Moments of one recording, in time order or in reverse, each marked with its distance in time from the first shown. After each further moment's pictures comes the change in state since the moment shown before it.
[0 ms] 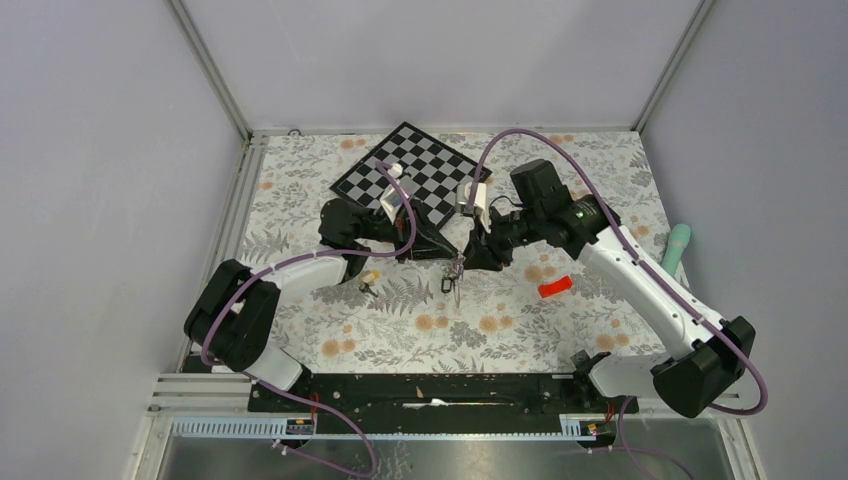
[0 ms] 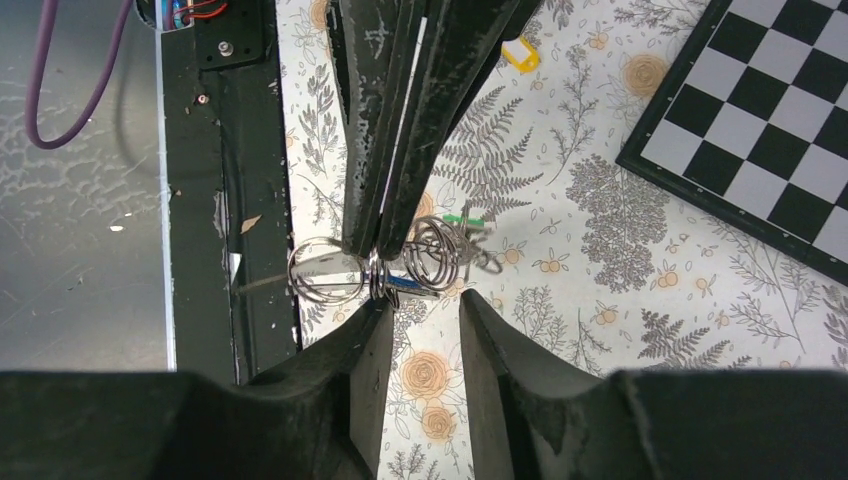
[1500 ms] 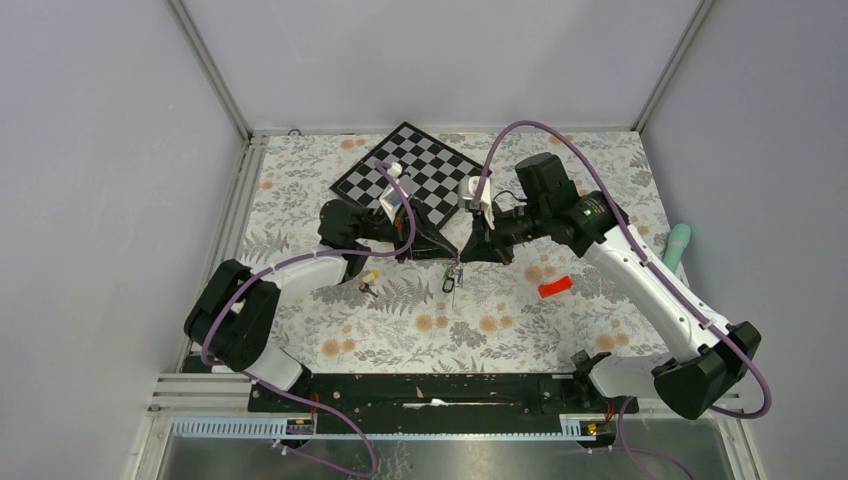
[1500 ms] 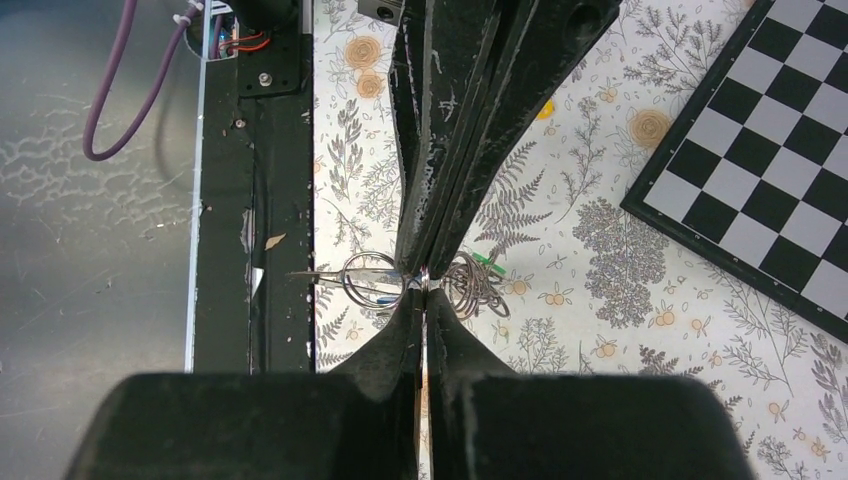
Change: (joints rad) left arm -0.001 0.000 0.000 0.026 -0.004 -0.027; right arm -0.004 -0.015 0.056 -0.019 -0.070 -0.010
